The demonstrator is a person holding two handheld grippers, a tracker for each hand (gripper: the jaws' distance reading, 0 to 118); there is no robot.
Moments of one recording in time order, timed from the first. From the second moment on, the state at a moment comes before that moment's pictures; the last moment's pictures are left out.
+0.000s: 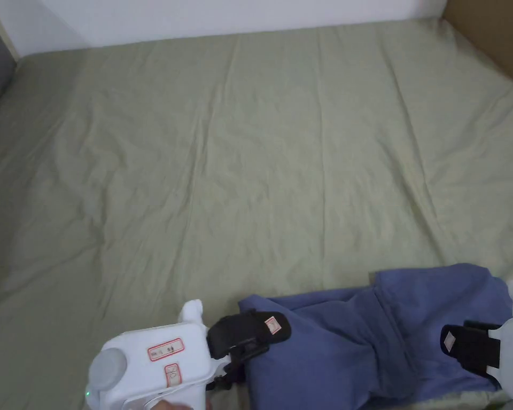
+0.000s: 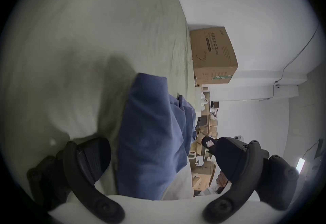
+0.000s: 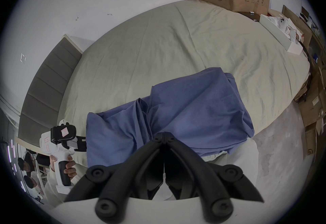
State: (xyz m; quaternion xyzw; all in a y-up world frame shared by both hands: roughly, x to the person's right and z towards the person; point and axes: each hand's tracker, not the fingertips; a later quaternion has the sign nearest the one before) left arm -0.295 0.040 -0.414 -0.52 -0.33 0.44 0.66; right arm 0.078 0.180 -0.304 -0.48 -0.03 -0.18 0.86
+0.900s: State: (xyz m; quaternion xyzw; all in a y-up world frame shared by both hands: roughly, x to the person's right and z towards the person) left arm -0.473 0.140 -0.402 -0.51 -0.20 0.37 0.75; right arm 0.049 0.176 -0.319 -0.49 -0.01 -0.18 0.85
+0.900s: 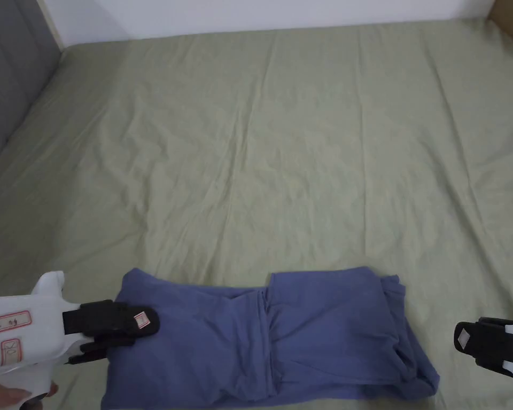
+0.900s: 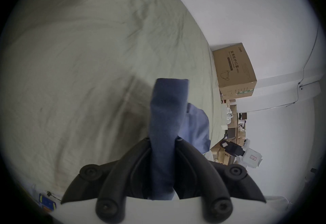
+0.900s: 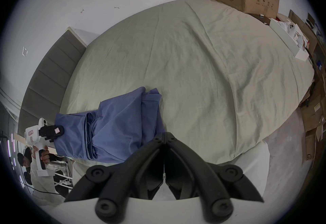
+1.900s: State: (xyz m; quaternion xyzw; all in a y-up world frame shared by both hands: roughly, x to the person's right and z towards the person) left arm -0.253 0.140 -0.436 -0.57 -0.21 0.21 0.77; right arm 0.149 0.146 -0.286 -0.47 -0.07 -0.28 0.84
